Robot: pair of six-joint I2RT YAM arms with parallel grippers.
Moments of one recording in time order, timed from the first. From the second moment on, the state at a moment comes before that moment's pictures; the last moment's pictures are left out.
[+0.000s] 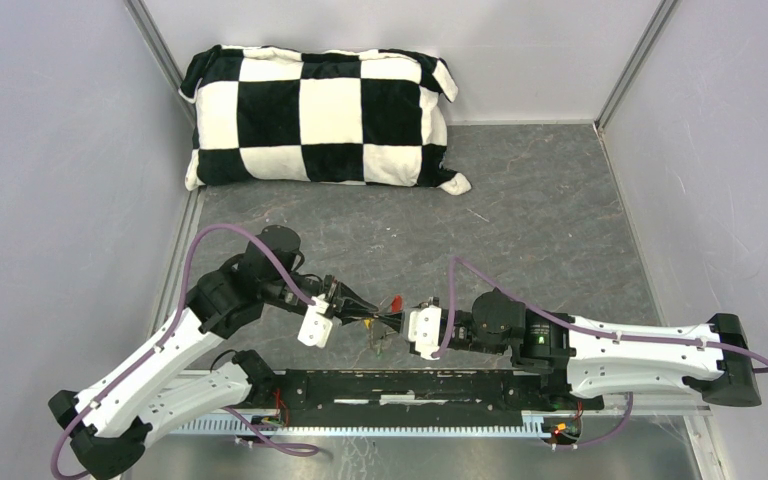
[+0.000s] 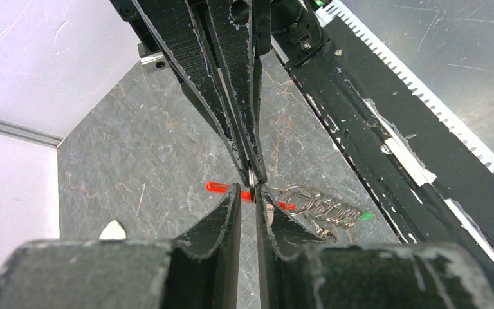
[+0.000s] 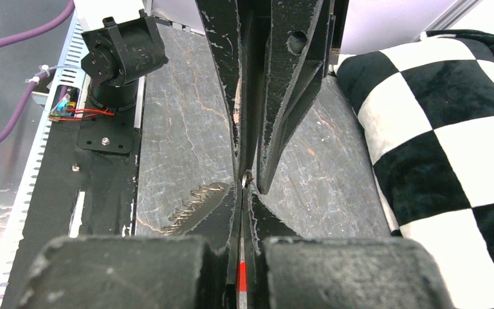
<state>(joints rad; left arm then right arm) -0.78 0.80 0.92 -0.67 0.94 1.08 1.41 0.92 0.70 0.14 0.02 -0.45</state>
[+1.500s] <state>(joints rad) -0.78 0.70 1.02 -0.70 1.06 0.99 1.33 0.57 0.38 0.17 0.28 -0.32</state>
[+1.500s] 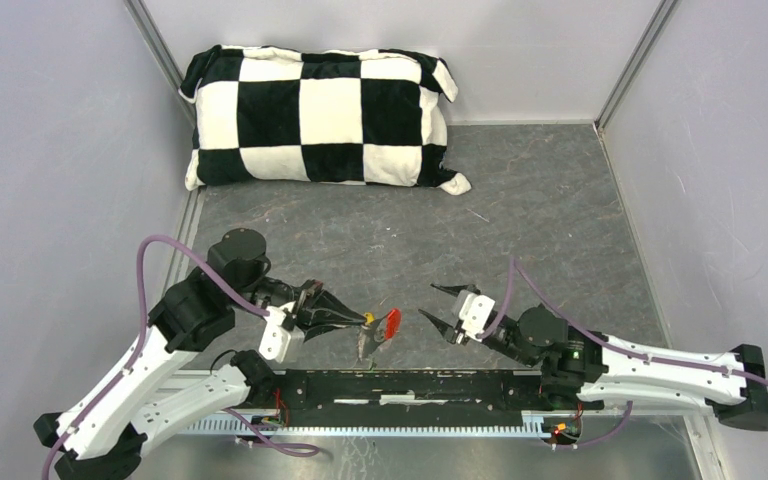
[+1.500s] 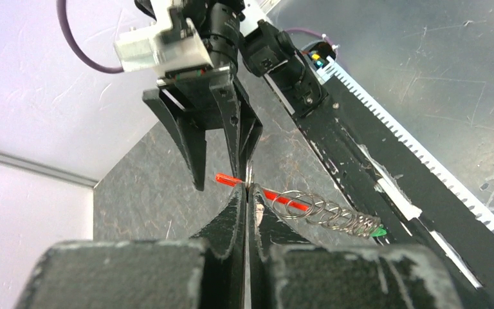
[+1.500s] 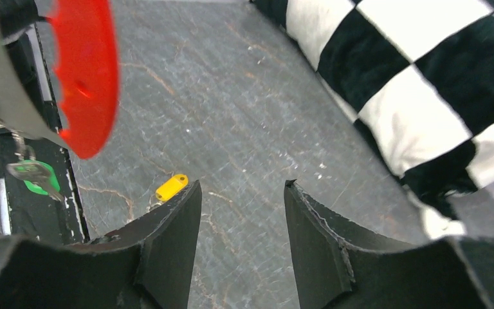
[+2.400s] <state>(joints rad) -0.78 0.57 0.94 -0.96 0.68 1.12 1.16 1.41 0.38 0.70 -0.35 -0.20</state>
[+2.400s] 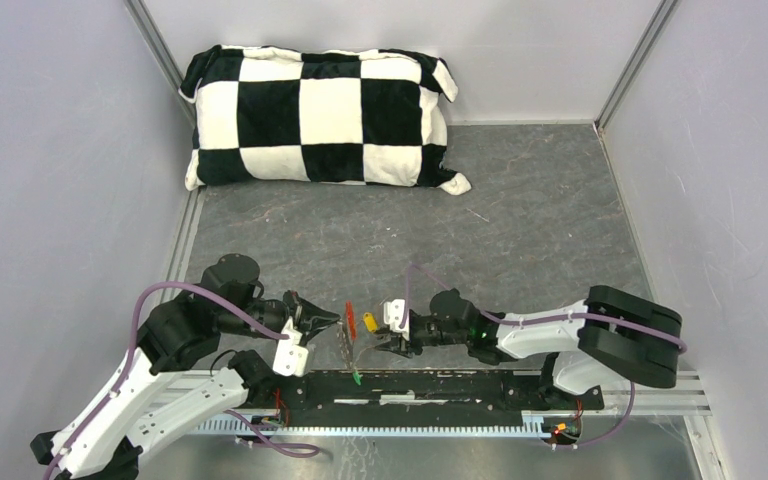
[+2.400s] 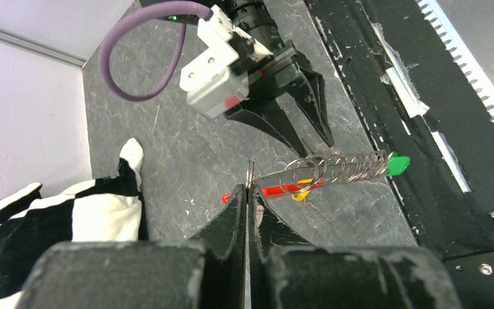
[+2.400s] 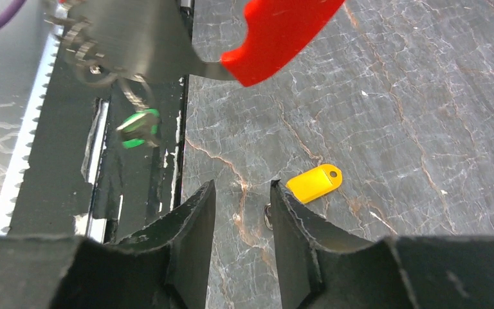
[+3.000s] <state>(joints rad) -0.78 0.57 0.94 -0.98 0.69 1.12 1.18 1.63 0.43 0.78 -0.22 -0.27</state>
